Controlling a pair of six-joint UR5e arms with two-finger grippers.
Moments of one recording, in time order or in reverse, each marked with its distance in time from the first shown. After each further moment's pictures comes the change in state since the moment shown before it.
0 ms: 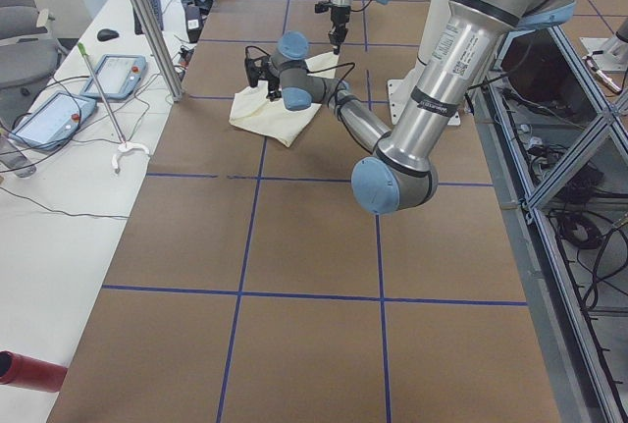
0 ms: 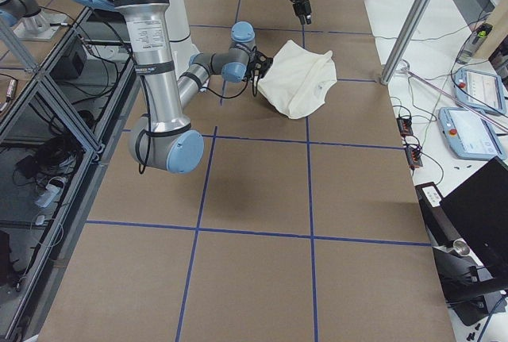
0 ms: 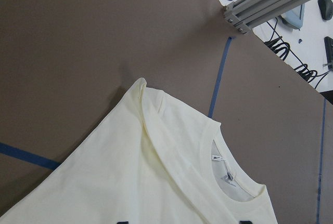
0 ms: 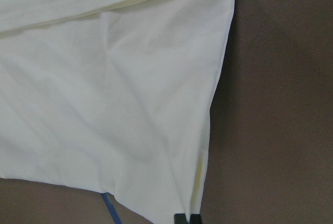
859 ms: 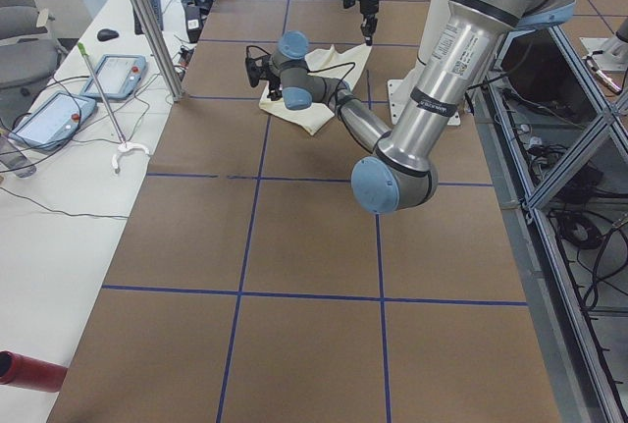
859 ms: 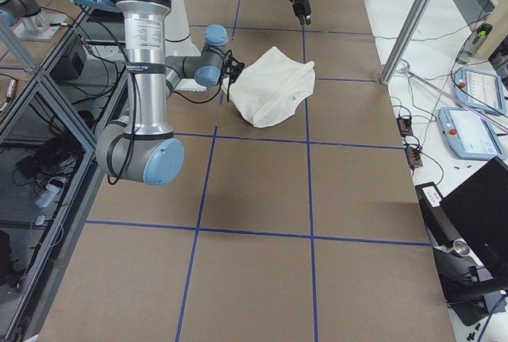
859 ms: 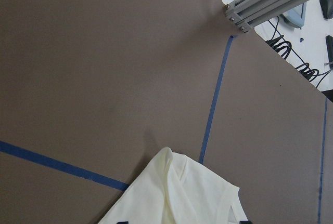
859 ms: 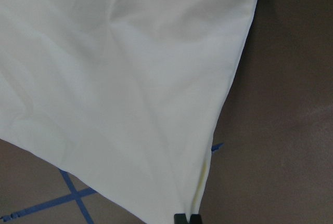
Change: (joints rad) left arm 0.006 -0.005 -0.003 0.001 -0.004 -0.003; right arm -0.204 -0.257 0.234 0.000 0.004 0.029
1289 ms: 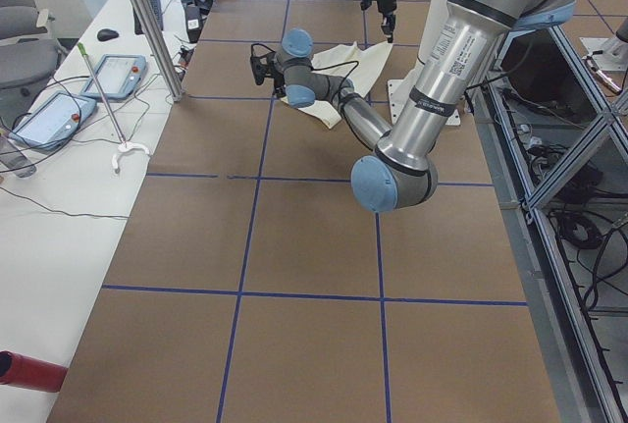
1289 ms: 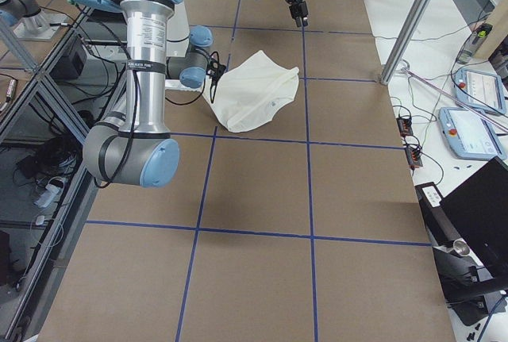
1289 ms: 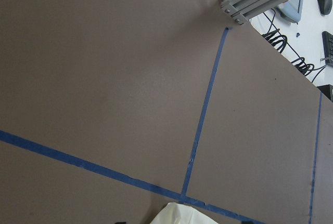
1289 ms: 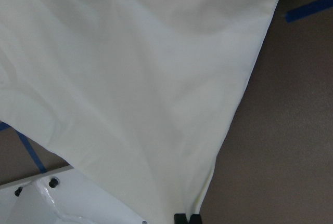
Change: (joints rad) left arm 0.036 -0.003 -0.020 -0.001 0.001 -0.053; right arm -0.136 -0.088 0.066 -0.001 0.000 0.023
